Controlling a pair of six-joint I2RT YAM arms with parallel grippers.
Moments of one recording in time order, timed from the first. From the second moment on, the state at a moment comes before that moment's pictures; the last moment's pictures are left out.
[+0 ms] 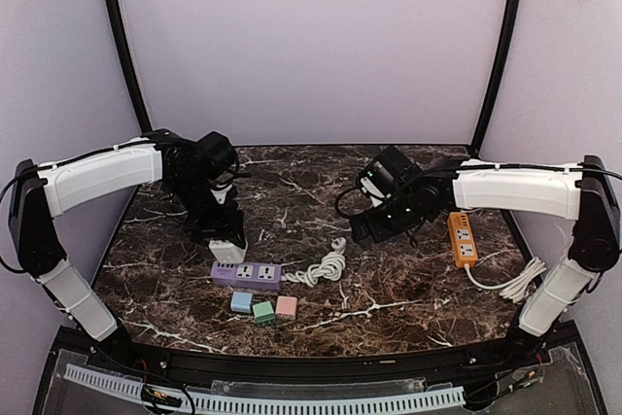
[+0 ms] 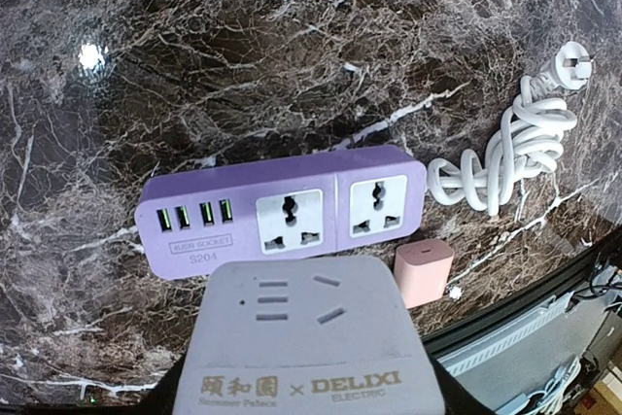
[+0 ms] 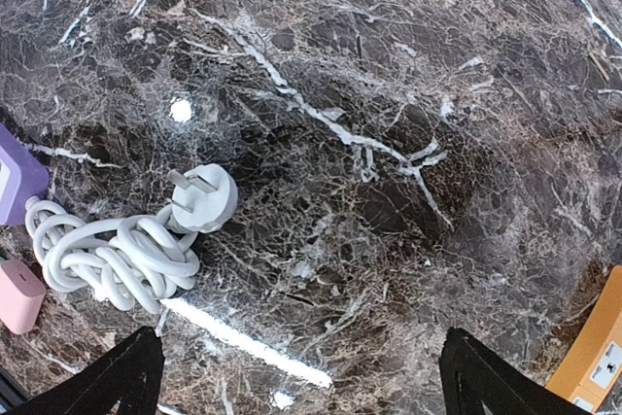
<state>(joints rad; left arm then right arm) -0.64 1.60 1.33 -1.13 0.22 -0.59 0.86 1.61 1.20 -0.66 0.16 0.32</state>
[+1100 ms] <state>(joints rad) -0.71 1.70 1.33 -1.12 0.16 -0.72 0.86 1.58 1.17 -0.67 0.16 0.32</state>
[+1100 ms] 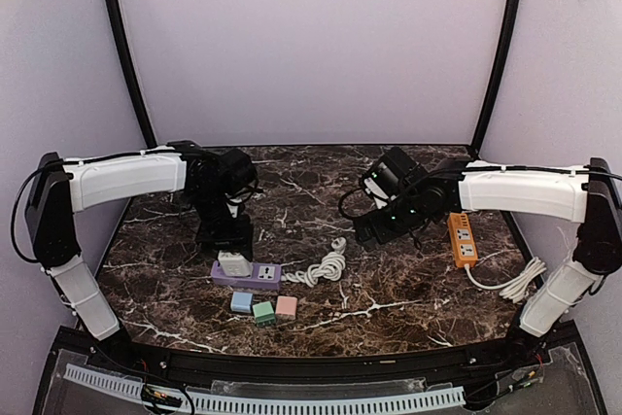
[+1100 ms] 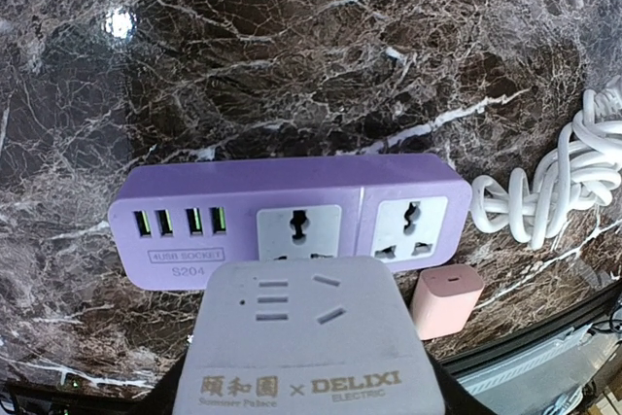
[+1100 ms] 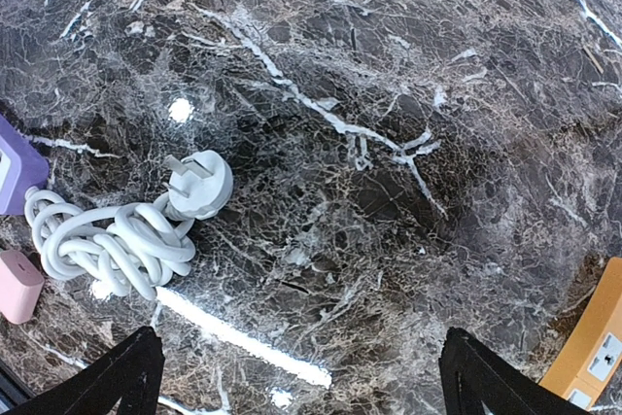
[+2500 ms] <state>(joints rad) -0.71 1.76 1.32 -1.07 0.14 -0.72 0.86 1.58 1.17 -0.67 0.17 0.32</state>
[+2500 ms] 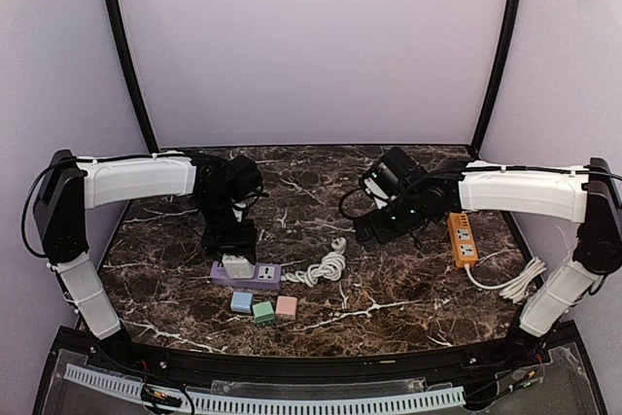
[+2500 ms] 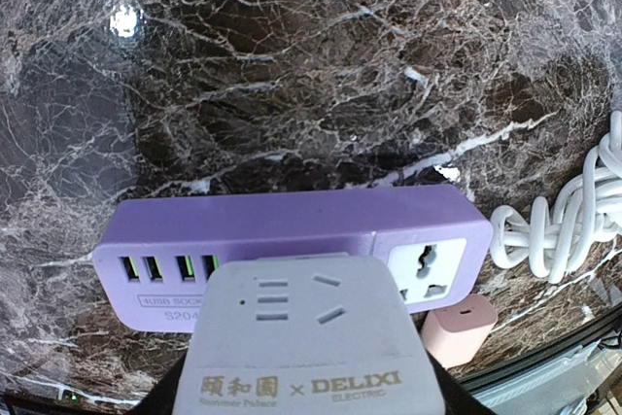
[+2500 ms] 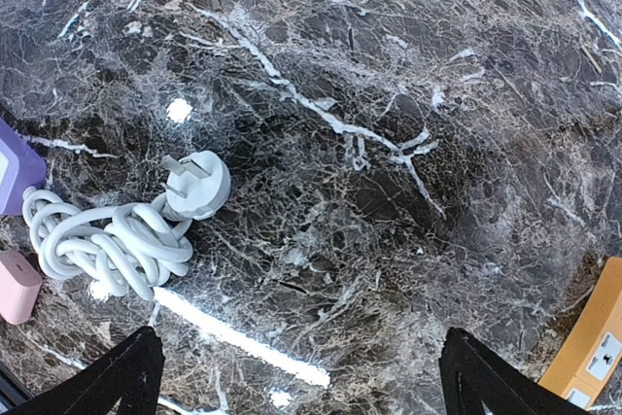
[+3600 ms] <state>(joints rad) -0.78 1.77 1.31 -1.05 0.04 -0.76 0.86 1.58 1.15 -0.67 0.16 0.34</state>
